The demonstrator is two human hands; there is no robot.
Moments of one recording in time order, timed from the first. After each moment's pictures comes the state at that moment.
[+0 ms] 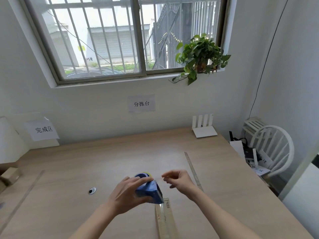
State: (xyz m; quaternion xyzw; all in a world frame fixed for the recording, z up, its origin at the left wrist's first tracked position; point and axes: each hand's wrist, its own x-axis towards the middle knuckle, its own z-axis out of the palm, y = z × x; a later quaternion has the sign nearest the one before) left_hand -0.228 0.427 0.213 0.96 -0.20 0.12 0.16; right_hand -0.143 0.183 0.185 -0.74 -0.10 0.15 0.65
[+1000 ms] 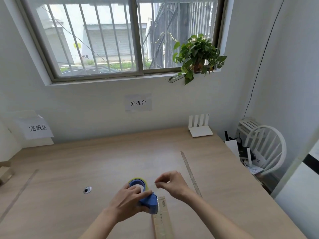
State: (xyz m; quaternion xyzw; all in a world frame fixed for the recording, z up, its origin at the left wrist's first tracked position) left_hand -0.224 0.427 0.170 0.95 -0.29 0.12 -0.02; right_hand -0.166 0.190 0.205 -0.85 -0.21 0.09 0.48
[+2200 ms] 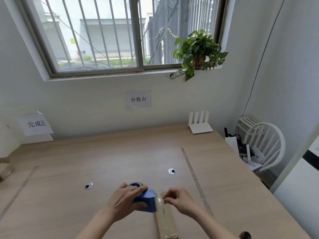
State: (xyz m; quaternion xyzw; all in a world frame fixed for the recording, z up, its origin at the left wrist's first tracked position) left_hand -0.243 0.448 0.166 0.97 -0.21 0.04 0.08; right_hand -0.204 0.178 0.149 -0.85 -0.14 0.17 0.48
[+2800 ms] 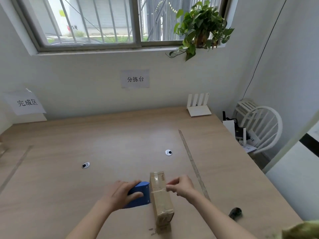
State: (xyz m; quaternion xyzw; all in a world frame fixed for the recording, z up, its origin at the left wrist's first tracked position) left_hand -0.265 0.445 0.125 0.98 -0.14 -0.06 0.12; right_hand -0.213 0.168 0.115 -0.85 0.05 0.24 0.47
